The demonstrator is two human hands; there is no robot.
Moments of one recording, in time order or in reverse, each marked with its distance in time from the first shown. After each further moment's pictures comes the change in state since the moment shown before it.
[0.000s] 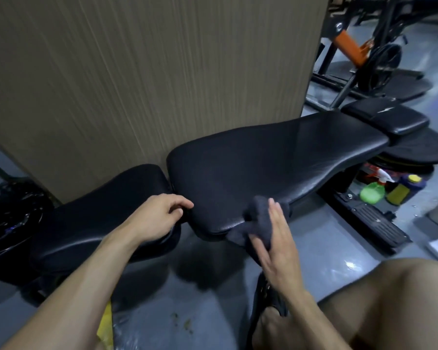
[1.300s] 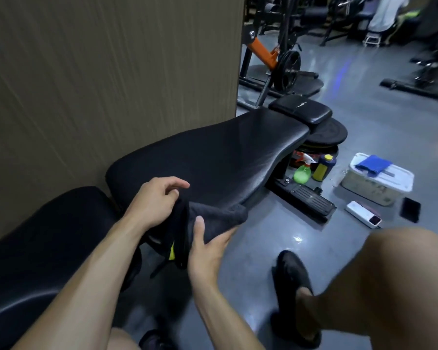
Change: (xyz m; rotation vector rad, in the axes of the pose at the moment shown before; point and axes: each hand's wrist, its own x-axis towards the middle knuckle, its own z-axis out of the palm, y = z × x) left_hand 0.081 0.044 0.024 -0.201 0.023 0.220; right_hand 0.032 -0.100 0.079 0.402 0.523 0.911
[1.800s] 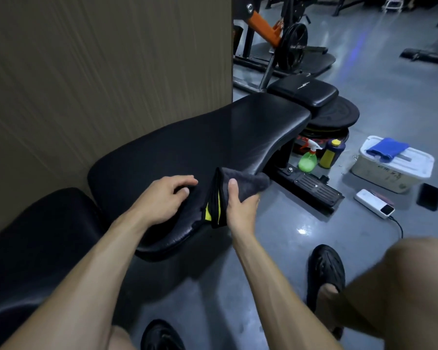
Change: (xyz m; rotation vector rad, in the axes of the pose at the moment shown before) left_hand 0.032 0.027 0.043 0.113 -0.165 0.036; right_hand 0.138 -0.008 -0.044 0.071 -0.058 0.101
